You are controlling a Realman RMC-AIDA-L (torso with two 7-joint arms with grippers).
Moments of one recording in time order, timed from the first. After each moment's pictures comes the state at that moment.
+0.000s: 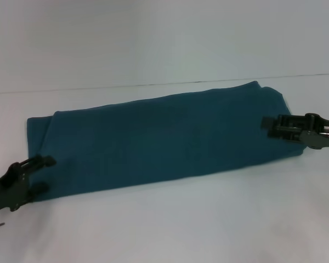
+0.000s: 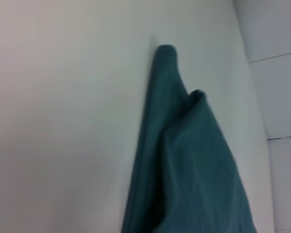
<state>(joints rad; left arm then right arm) -0.44 -2.04 0.61 0.46 1.89 1.12 -2.45 0.54 1.90 -0.62 -0.53 -1.93 -1.50 2.23</state>
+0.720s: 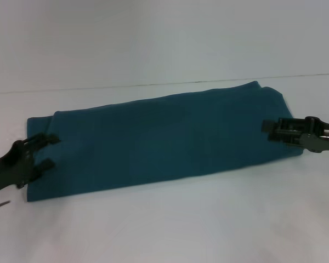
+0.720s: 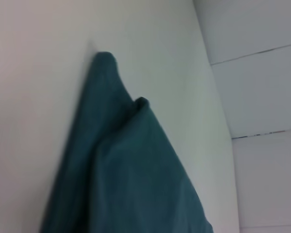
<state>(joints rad) -0.47 -2.06 0.59 0.51 1.87 1.17 -2.46 0.53 1.90 -0.62 -0.52 -1.93 -1.49 2.23</state>
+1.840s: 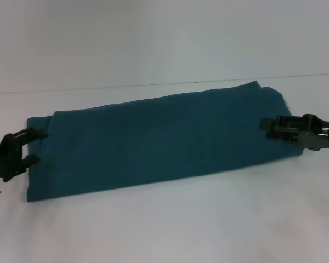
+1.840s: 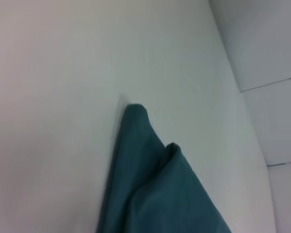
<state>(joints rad) -0.51 -2.05 0.59 0.53 1.92 1.03 -2.50 0.54 1.91 -0.62 -0.52 -1.93 -1.47 2.23</state>
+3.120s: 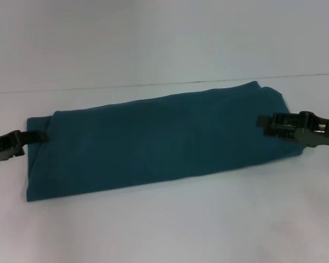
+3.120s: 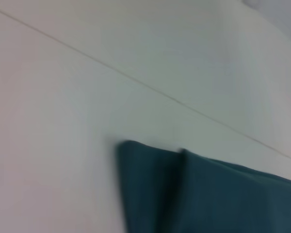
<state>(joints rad) -0.61 -2.03 0.65 0.70 2.31 1.03 -2.45 0.55 1.91 -0.62 -0.52 -1.93 -1.47 2.23</state>
